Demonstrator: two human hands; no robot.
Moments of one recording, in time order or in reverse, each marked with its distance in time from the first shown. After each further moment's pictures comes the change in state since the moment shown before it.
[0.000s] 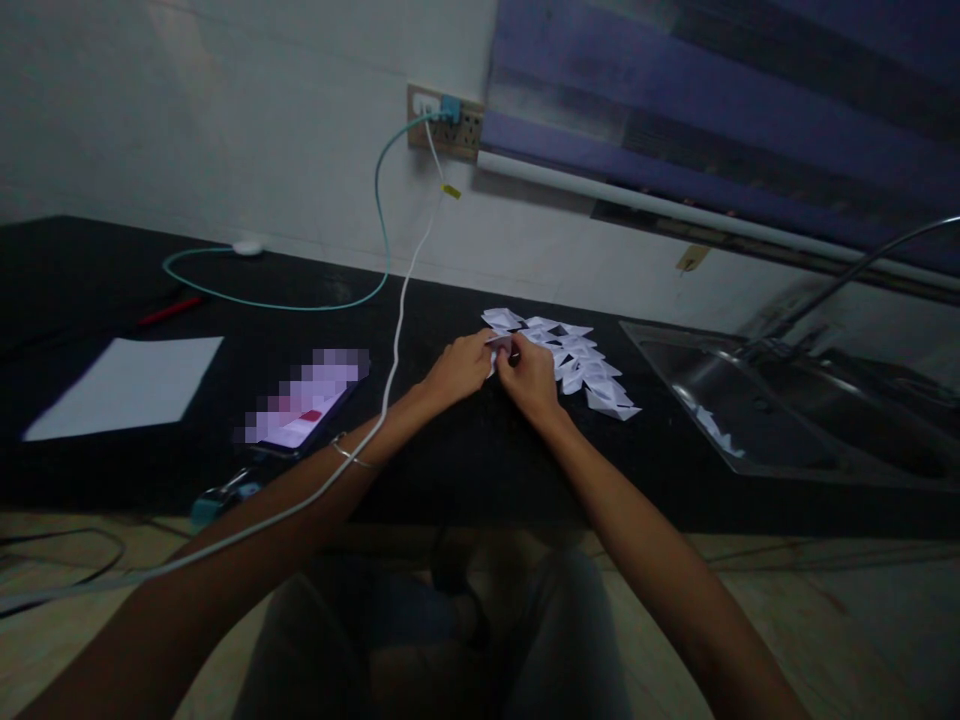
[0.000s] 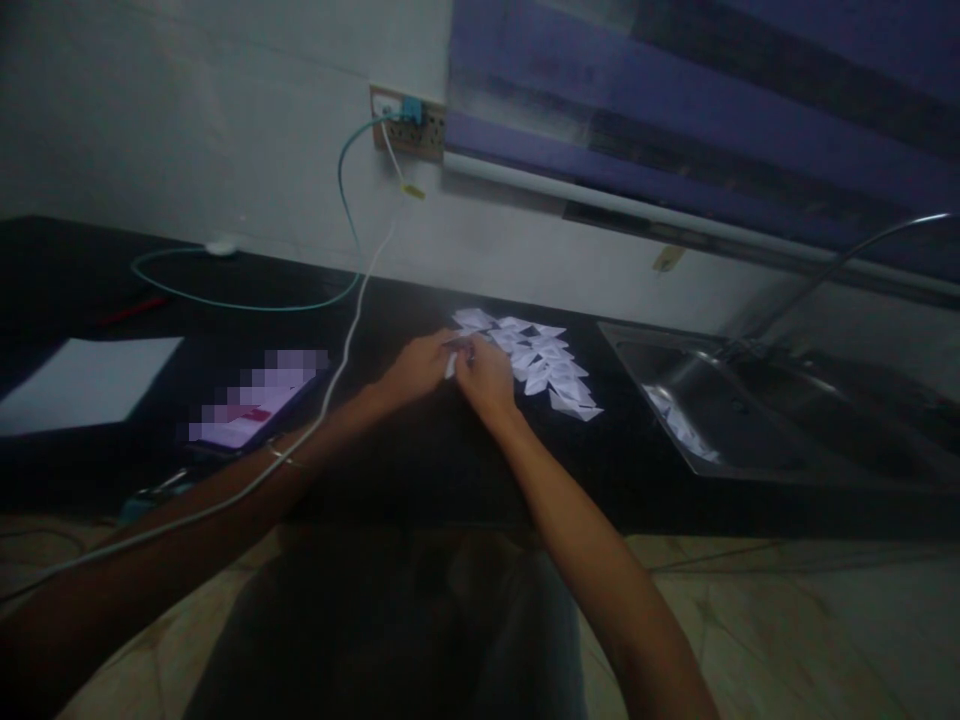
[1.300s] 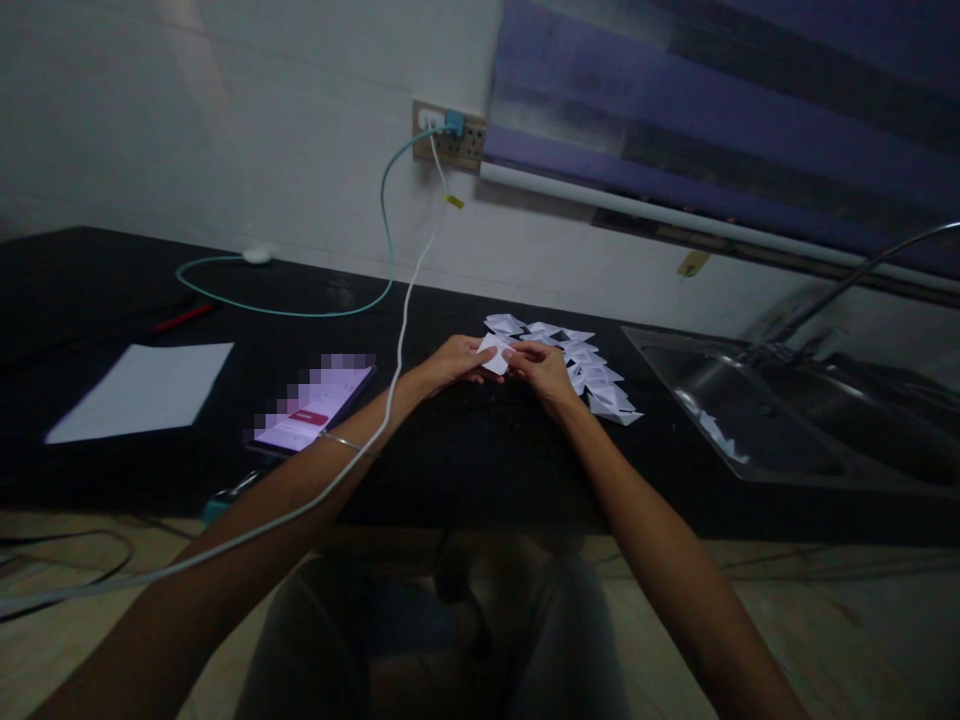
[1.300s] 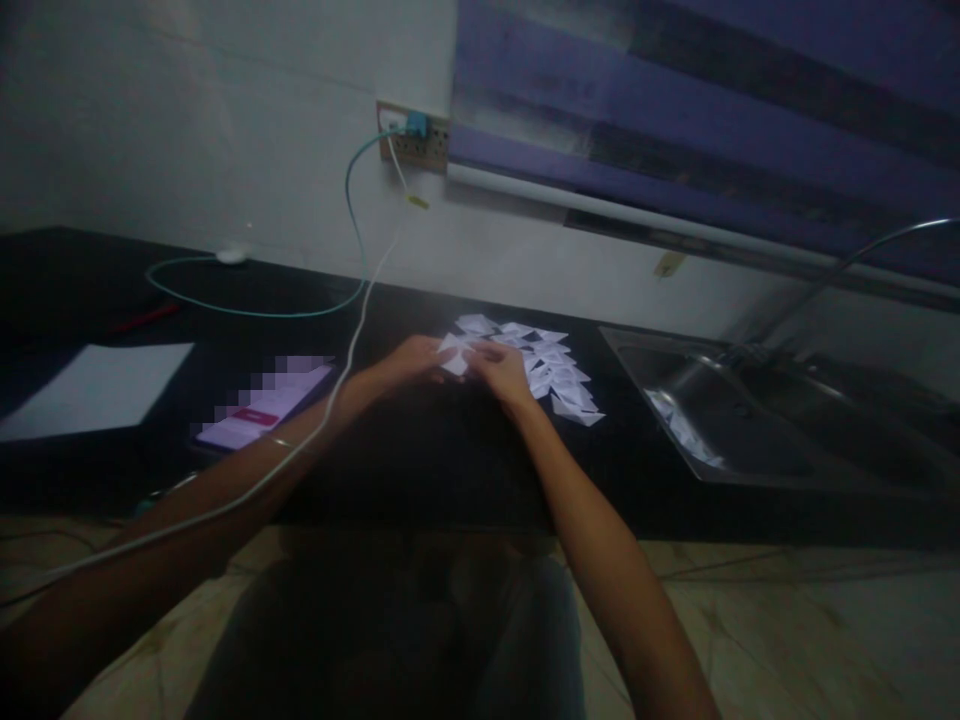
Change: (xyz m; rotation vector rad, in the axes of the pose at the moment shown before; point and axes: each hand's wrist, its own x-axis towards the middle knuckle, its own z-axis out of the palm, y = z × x) left_hand 0.006 -0.009 -0.021 -0.564 -0.234 -0.257; right_hand 0.009 0.024 -0.005 0.889 -0.168 0.479
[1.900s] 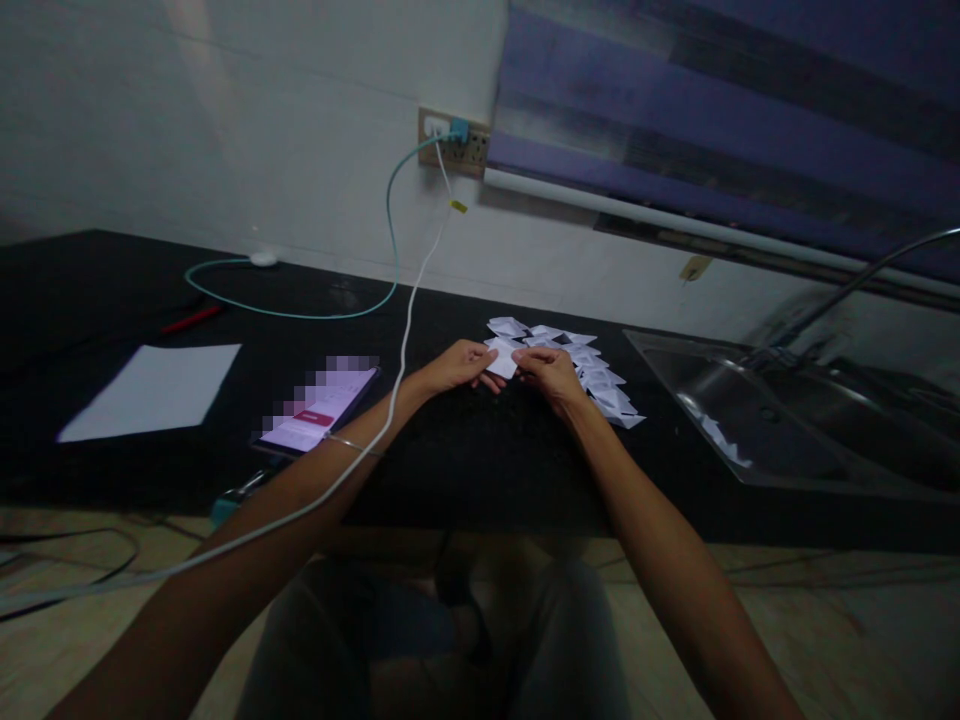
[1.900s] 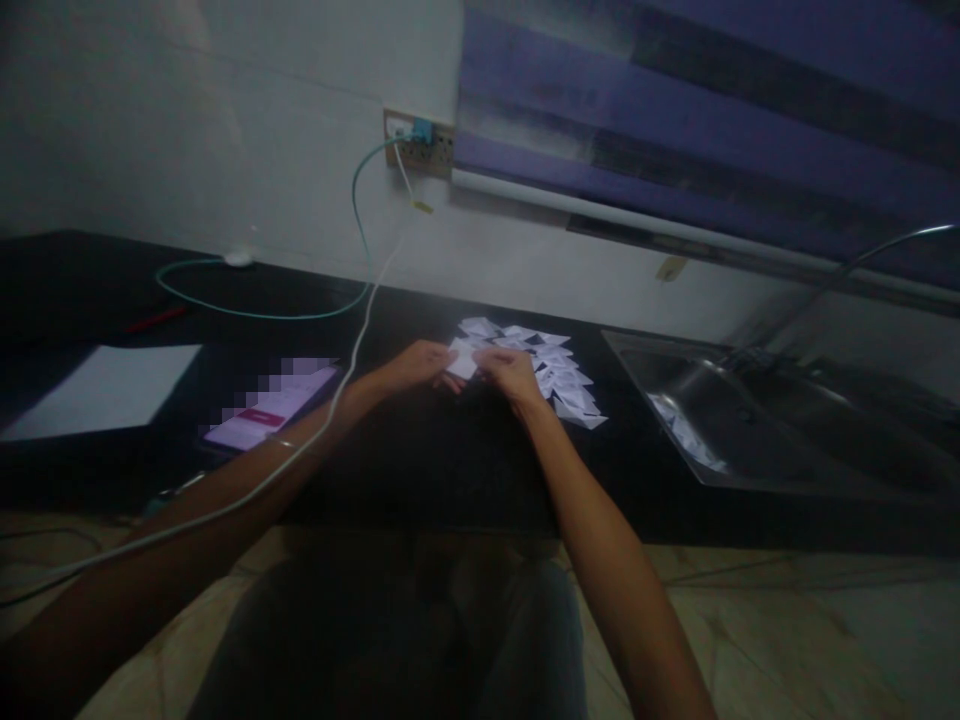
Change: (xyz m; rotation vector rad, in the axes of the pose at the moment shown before) left_hand 0.007 -0.005 -0.005 0.250 -0.077 0.063; right_hand 0.001 -0.004 -0.010 -0.023 0.008 0.047
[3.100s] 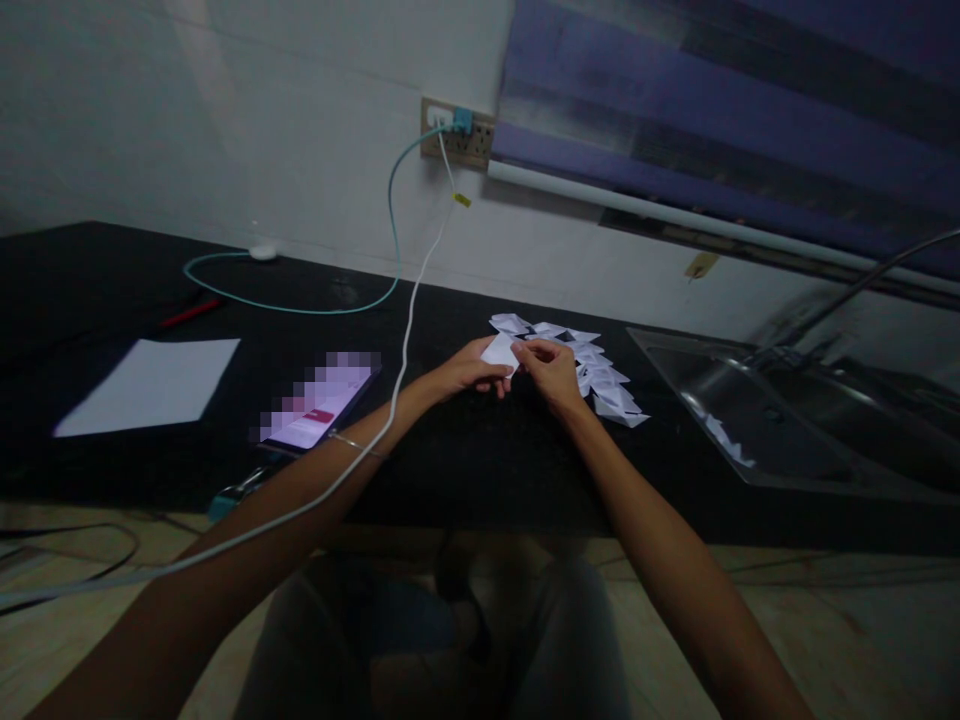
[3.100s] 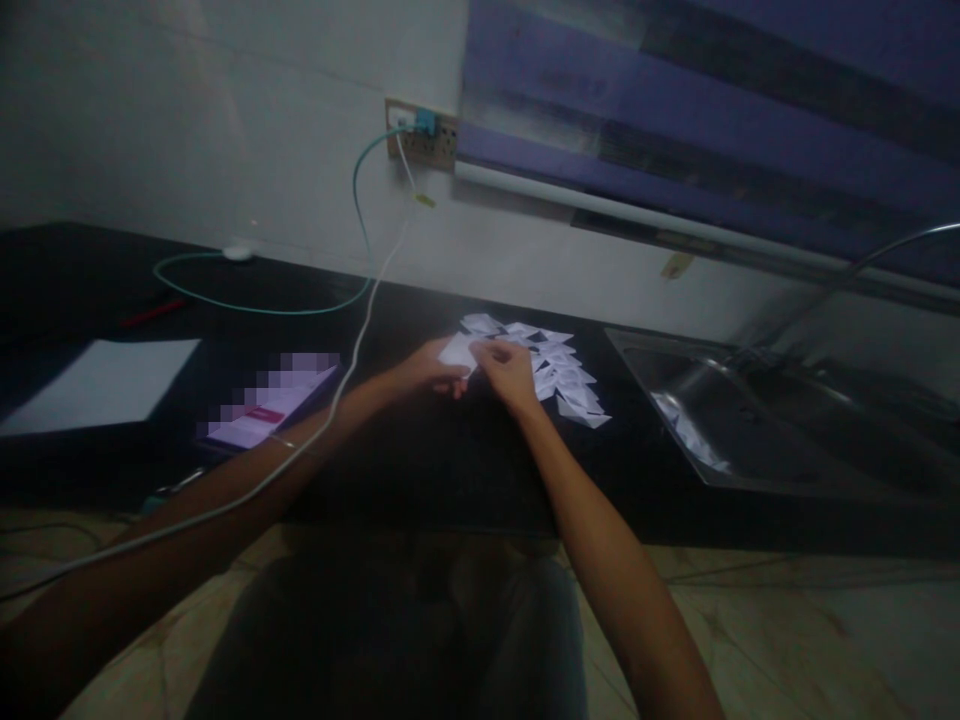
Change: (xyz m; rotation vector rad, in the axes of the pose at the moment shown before) left_hand -0.008 0.016 0.019 -0.211 -0.004 -0.021; right_hand 0.002 0.004 0.009 -0.151 0.037 -0.287
